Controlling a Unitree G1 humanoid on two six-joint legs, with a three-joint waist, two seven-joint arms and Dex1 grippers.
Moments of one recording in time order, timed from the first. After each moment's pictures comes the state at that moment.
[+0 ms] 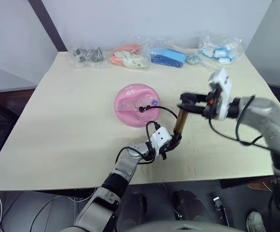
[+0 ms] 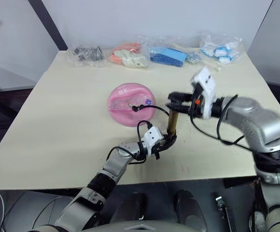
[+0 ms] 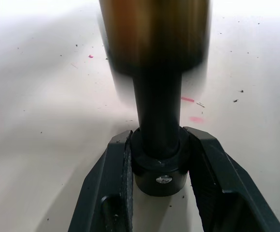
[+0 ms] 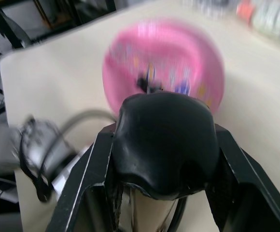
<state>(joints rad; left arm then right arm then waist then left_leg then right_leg) -0.38 0.15 -0.36 0.44 0.05 -0.03 -0.72 -0.70 -0.67 -0.01 -0.31 0.75 0.97 0.73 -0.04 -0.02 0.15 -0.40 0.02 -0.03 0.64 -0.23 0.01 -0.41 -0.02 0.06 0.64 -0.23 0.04</state>
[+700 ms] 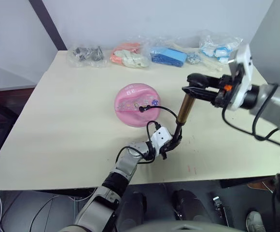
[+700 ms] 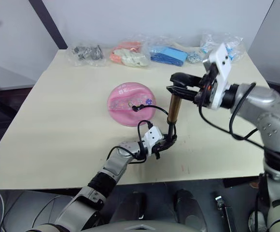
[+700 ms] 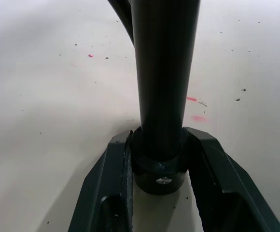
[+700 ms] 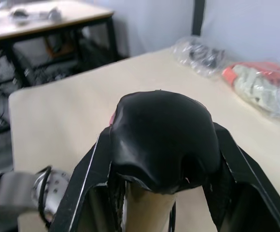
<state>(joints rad) -0.39 0.15 -0.36 0.46 0.05 -0.04 -0.72 -0.62 -0.63 -0.07 -0.43 0.81 0.93 0.62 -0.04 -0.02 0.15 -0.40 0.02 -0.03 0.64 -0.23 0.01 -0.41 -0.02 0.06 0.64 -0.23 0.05</state>
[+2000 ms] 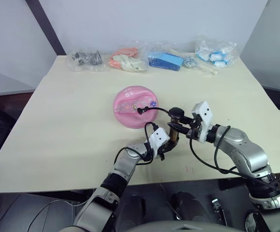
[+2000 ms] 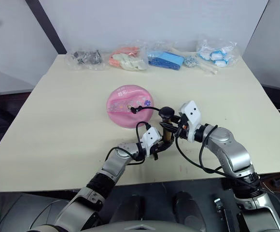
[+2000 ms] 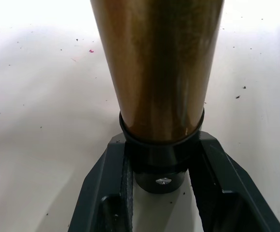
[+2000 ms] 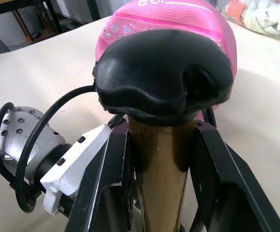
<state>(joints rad) -0.38 0.16 -0.35 0.46 0.05 -0.01 -0.71 -0.33 -0.41 0.14 -0.26 0.45 0.63 0.68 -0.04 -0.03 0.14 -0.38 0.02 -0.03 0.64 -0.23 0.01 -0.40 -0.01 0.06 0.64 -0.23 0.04</state>
